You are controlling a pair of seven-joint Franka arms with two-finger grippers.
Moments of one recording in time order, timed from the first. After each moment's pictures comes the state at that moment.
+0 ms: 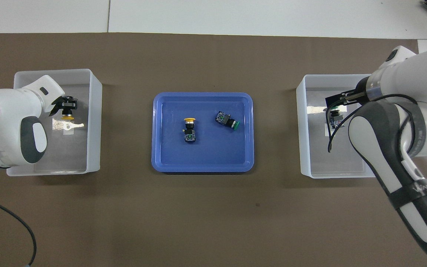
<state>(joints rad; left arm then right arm) -0.01 0.35 0.04 -2.02 -0.03 2.73 0.21 0.10 0.17 -0.03 -1.79 0.01 2.12 -0.16</state>
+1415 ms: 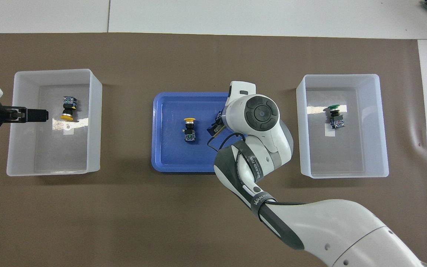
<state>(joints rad) -0.01 -0.11 0.00 -1.94 -0.03 2.03 0.10 0.45 0.50 0.06 -1.75 0.00 2.48 -0.21</state>
